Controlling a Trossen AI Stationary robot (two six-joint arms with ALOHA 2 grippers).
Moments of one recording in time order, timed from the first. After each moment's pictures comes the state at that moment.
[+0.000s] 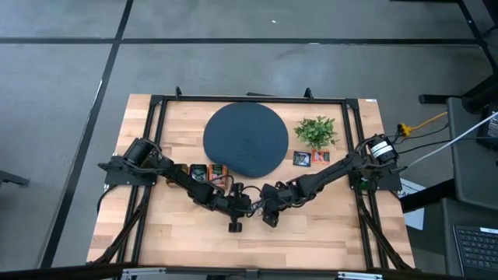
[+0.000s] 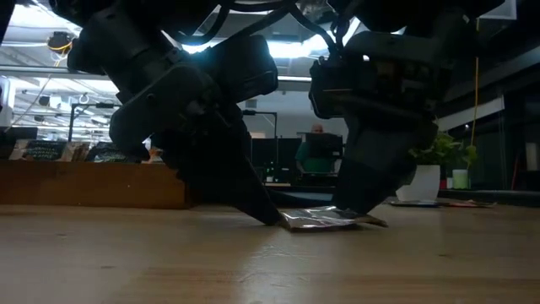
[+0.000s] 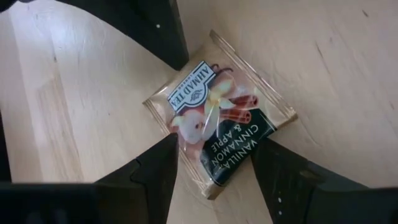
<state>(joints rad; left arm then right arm) -0.38 1.98 1.00 0.16 -0.28 -0.32 0.35 1.90 1.01 -0.09 0.02 0.81</state>
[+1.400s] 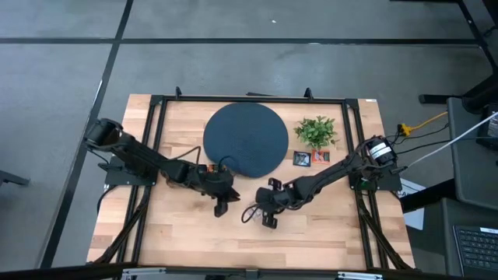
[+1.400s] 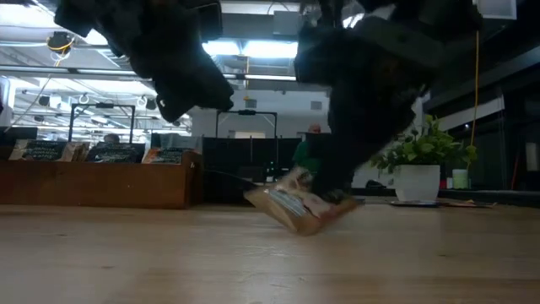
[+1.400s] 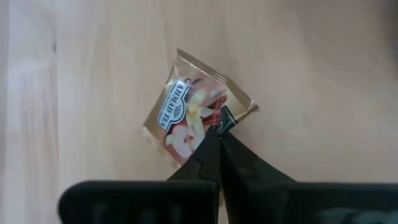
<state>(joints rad) -0.31 1.51 0.74 0.17 -0.12 -0.58 0.37 1.90 1.10 -0.18 0.14 0.54</state>
